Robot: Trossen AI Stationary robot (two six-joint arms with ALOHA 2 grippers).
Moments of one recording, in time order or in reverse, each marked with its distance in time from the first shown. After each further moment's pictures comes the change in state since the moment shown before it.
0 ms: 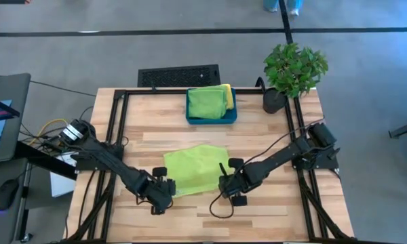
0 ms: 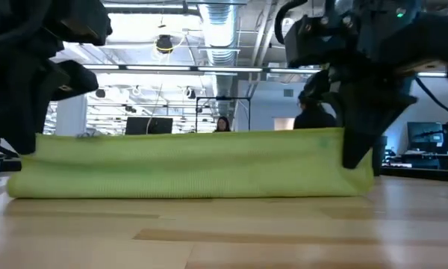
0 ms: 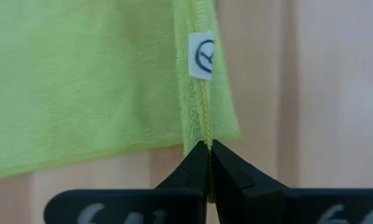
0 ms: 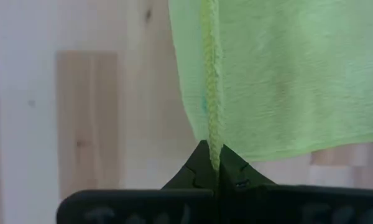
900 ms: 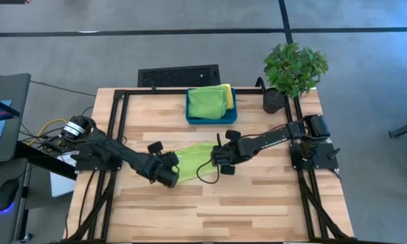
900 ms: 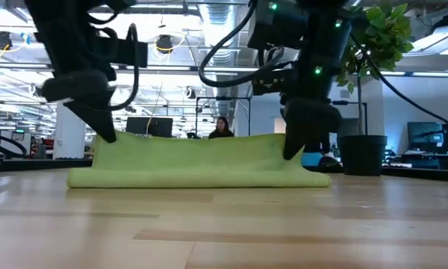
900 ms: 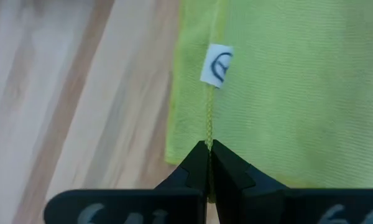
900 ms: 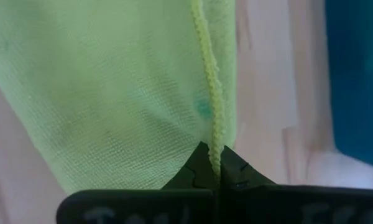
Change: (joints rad) left arm 0.216 -0.021 -0.001 -0.232 -0.337 -0.123; right arm -0.281 0.000 -0.024 0.018 0.262 -0.123
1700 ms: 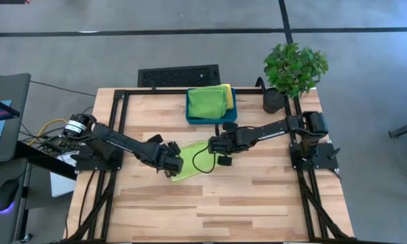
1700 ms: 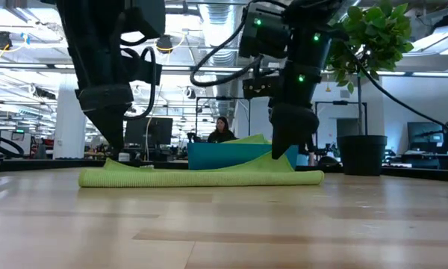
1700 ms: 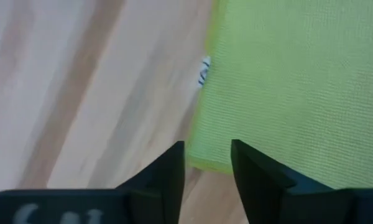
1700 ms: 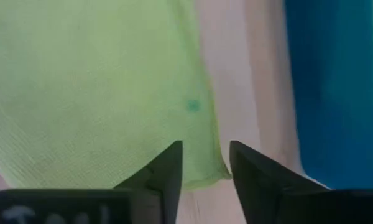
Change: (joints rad) left arm 0.158 0.000 0.000 -0.010 0.095 0.030; right arm -0.118 -0.001 0.011 0.061 -0.005 -0.142
